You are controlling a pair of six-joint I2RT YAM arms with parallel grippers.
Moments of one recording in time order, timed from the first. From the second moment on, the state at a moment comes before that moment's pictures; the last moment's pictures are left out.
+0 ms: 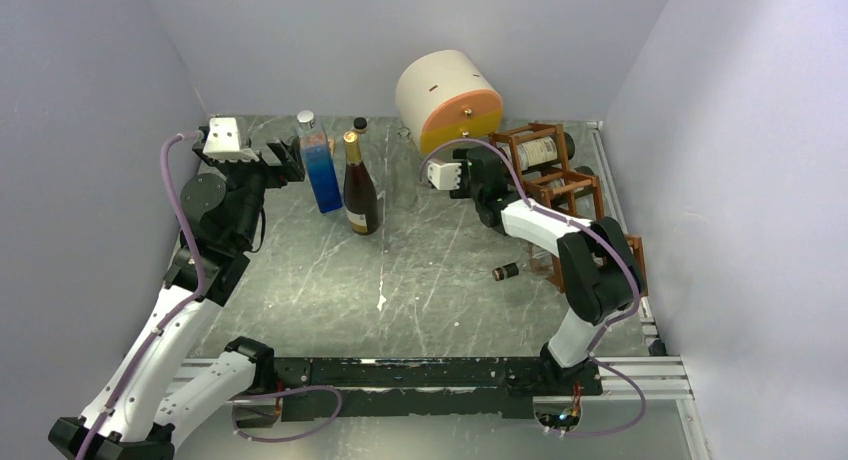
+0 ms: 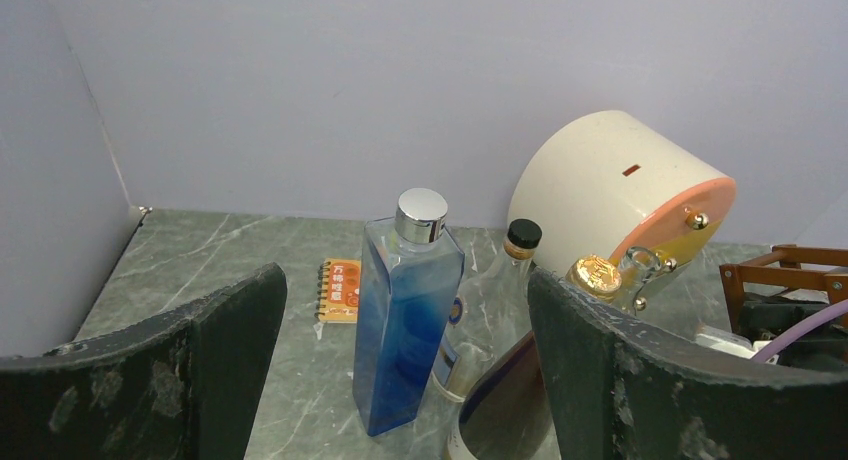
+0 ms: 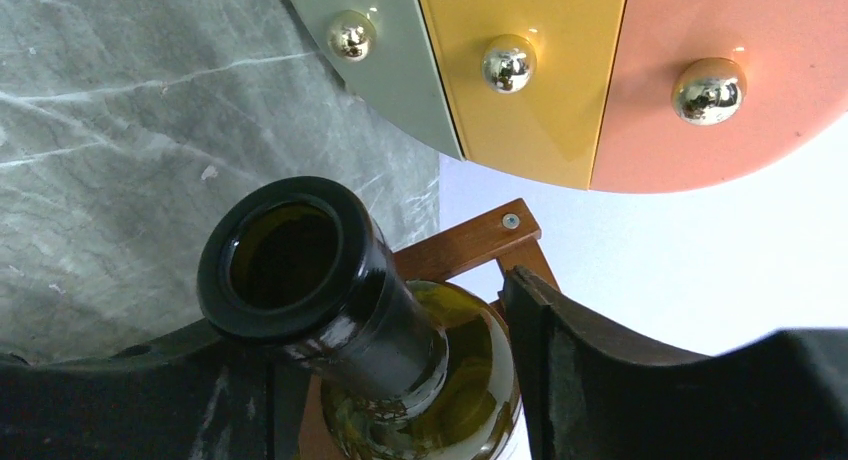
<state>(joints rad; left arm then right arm) -0.38 0.81 0.94 0.03 -0.31 -0.12 0.46 1.70 1.01 0.22 0.27 -1.35</state>
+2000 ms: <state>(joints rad) -0.38 0.83 0.94 0.03 -0.31 -0.12 0.86 1.66 0.85 0.39 0.60 -1.39</state>
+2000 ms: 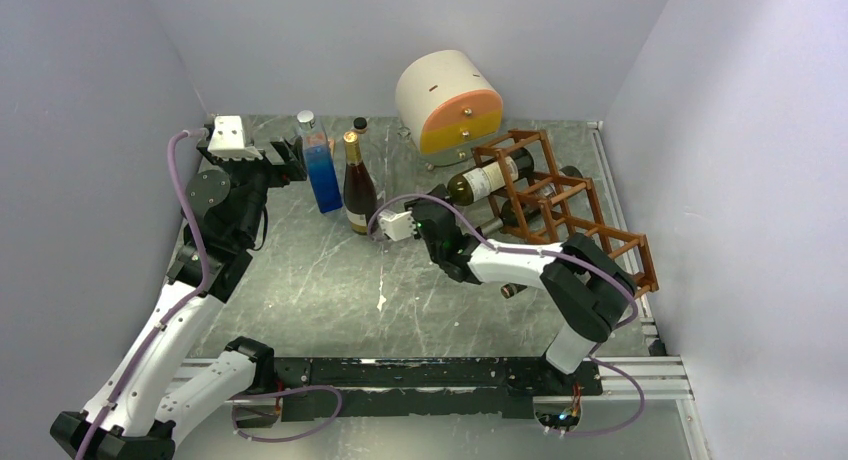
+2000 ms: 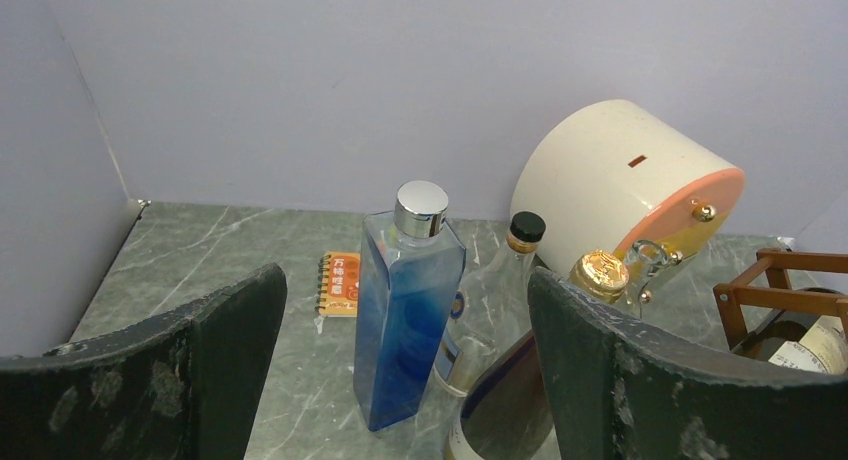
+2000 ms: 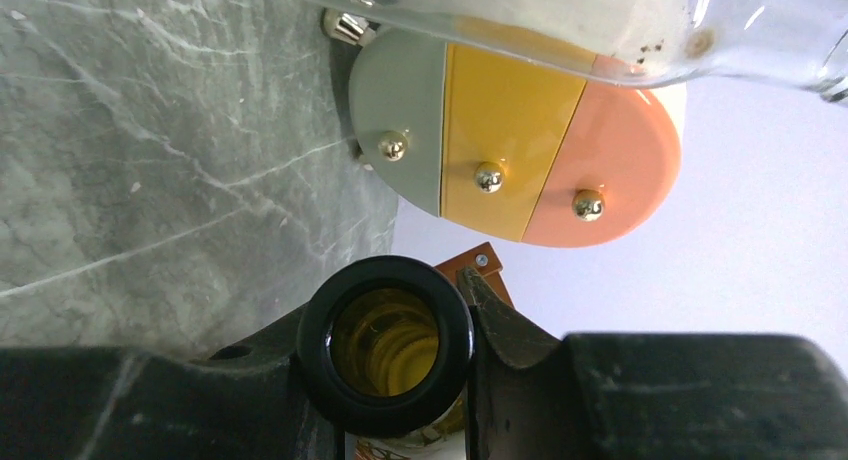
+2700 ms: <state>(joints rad) -0.38 0.84 0.94 0.03 -0.31 -0.12 1.08 1.60 0.80 0.37 0.72 -1.36</state>
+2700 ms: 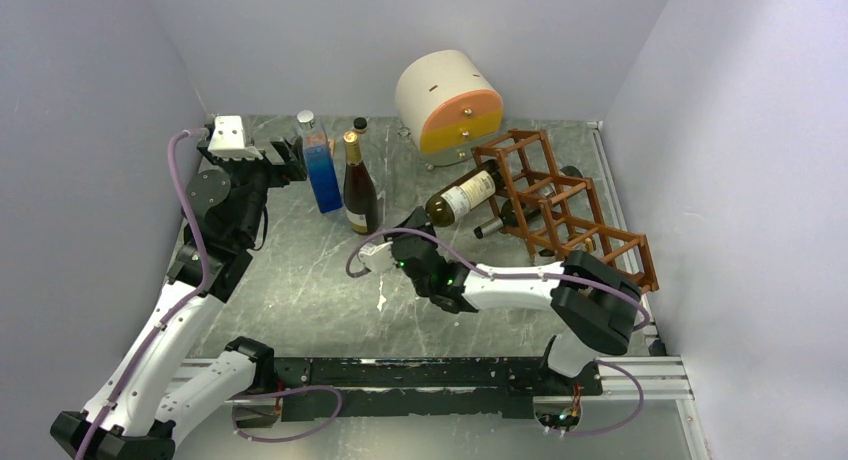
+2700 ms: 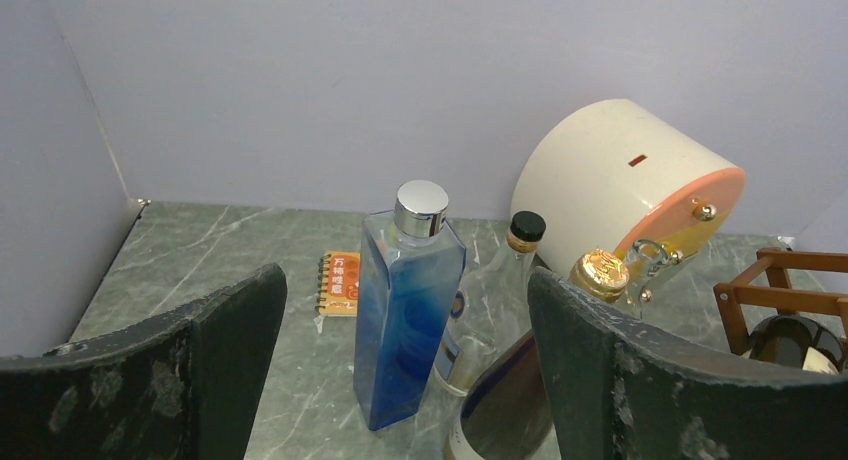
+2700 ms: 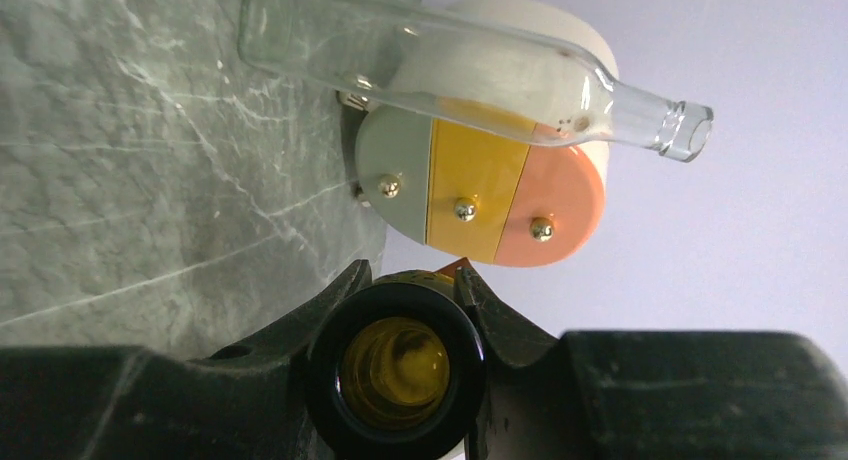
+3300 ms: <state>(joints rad) -0.38 0.84 0.94 0.03 -0.31 -0.12 1.37 1.43 0.93 0.15 0.87 -1.11</state>
